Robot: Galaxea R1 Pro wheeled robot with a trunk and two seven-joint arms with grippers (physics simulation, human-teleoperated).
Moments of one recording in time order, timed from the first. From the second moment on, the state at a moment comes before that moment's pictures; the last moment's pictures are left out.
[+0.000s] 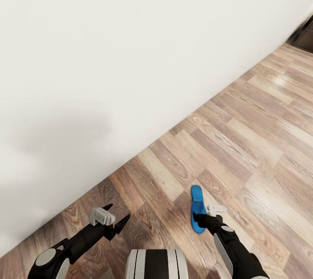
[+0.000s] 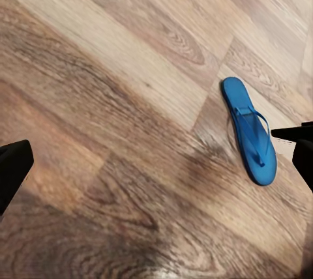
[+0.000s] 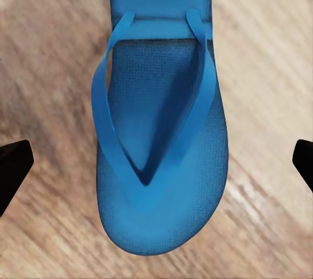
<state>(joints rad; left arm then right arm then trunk) -0.02 0.06 0.02 -1.58 0.09 0.27 -0.60 -0.43 0.01 0.00 -0.76 -0.08 0.22 0.00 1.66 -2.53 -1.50</state>
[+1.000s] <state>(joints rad) -0.02 0.06 0.02 -1.58 0.09 0.27 -0.60 -0.43 0.01 0.00 -0.76 -0.08 0.21 0.00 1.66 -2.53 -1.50</state>
